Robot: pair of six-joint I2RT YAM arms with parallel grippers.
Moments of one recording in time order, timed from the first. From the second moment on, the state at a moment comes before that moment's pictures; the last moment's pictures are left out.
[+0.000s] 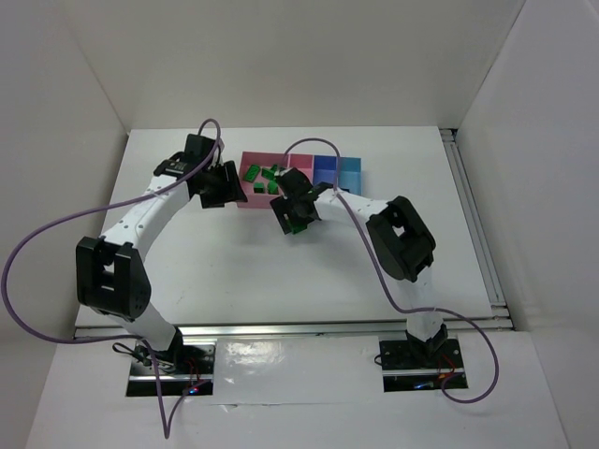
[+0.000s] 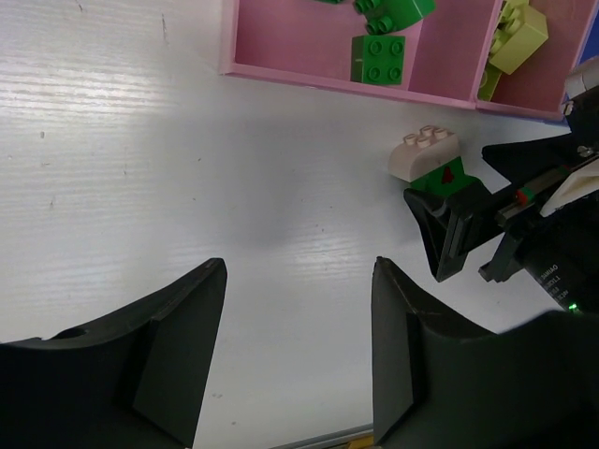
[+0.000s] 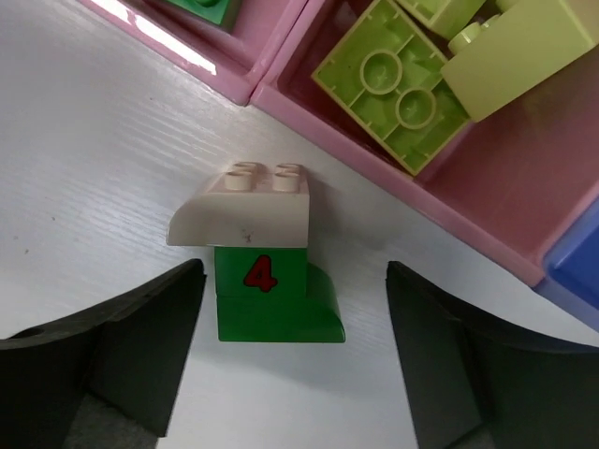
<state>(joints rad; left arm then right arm) -0.21 1.61 1.38 -0.72 0.10 -0.42 0.70 2.09 1.53 -0.43 0.17 0.17</state>
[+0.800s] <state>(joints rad) -0.21 1.68 1.34 -0.61 0.61 -0.36 0.70 1.63 1.14 -0.36 0.02 0.18</state>
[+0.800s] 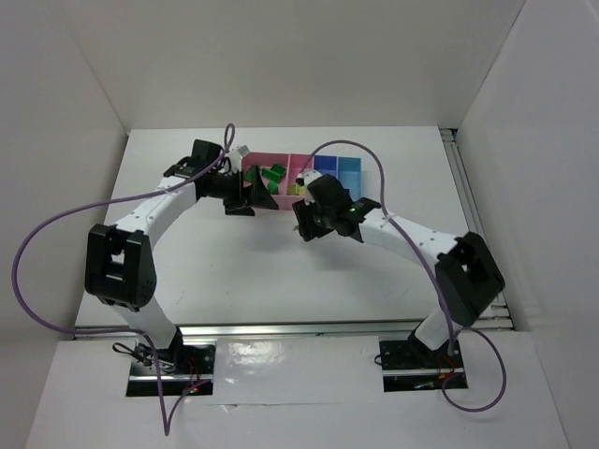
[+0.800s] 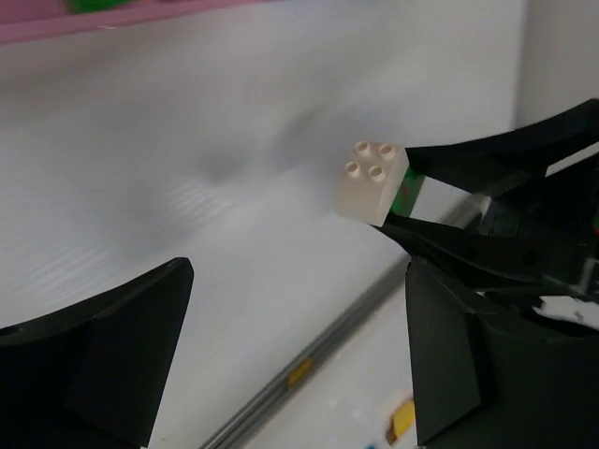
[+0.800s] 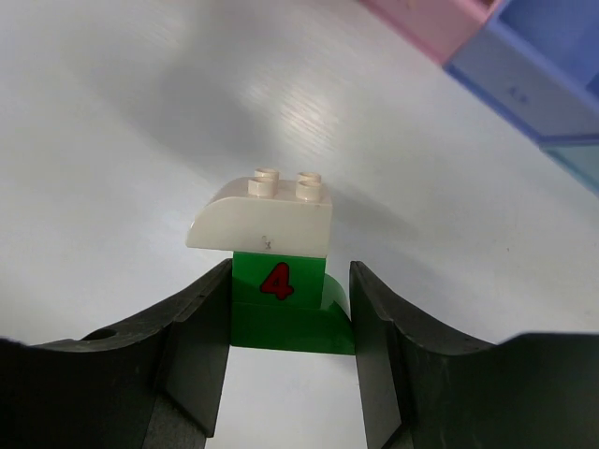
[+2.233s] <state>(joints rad) -0.28 1.80 1.24 -0.25 1.00 -0.61 0.73 1.50 1.14 -0.32 -0.04 0.24</state>
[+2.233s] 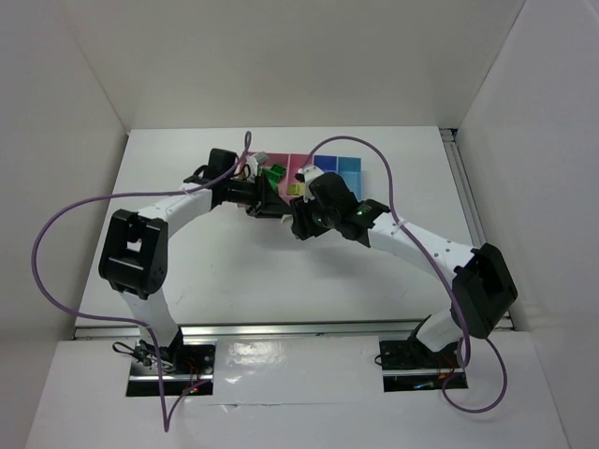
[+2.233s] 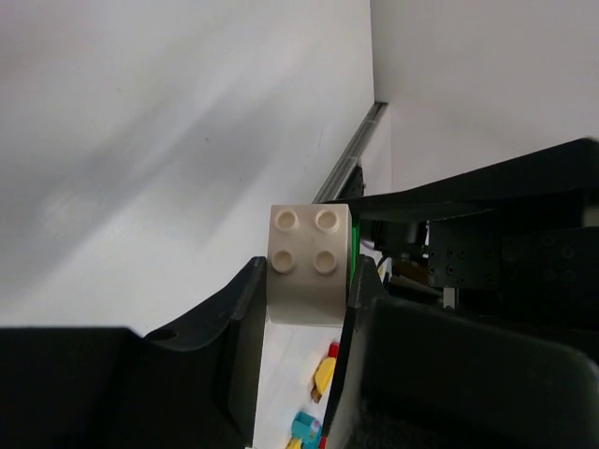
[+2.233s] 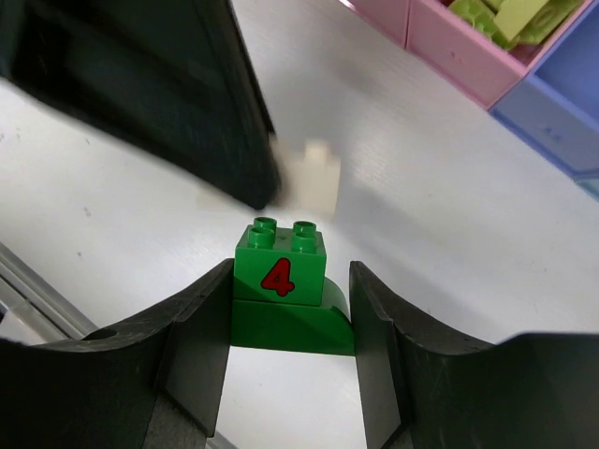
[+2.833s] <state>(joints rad) -0.28 1.86 1.45 -0.29 0.83 -0.61 0.74 1.45 1.10 -0.41 0.18 0.32</state>
